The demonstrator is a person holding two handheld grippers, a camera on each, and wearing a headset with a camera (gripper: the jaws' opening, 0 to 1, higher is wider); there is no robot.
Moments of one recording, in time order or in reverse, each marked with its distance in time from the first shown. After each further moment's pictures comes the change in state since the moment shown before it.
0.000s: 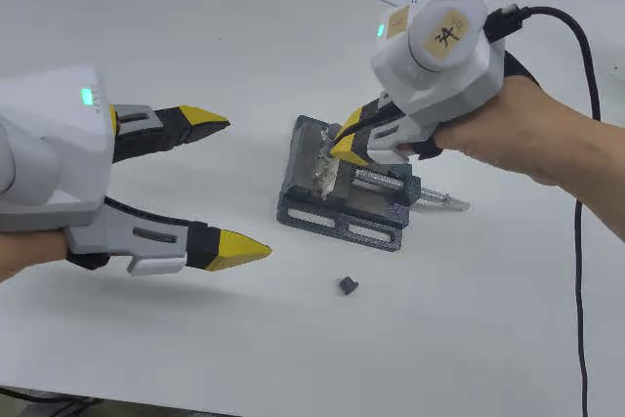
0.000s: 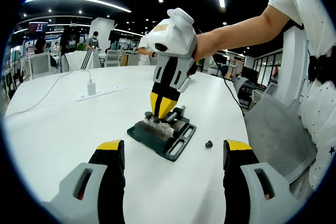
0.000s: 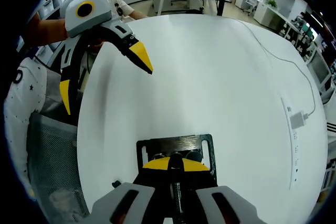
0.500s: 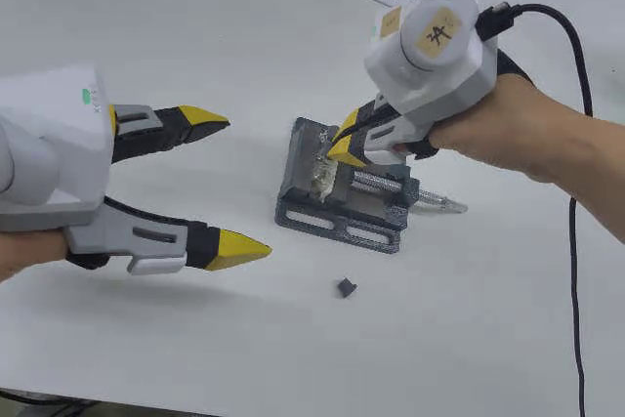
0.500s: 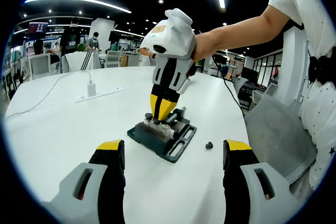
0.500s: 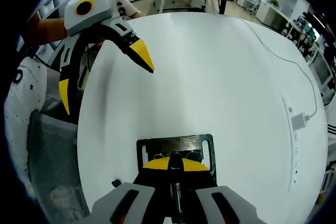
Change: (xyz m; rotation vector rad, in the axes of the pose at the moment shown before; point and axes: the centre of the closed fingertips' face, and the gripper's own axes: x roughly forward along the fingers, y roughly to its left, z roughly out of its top) left arm 0.000 -0.001 0.002 0.001 -0.006 0.000; right arm 0.002 0.001 0.000 -0.015 0.023 0.008
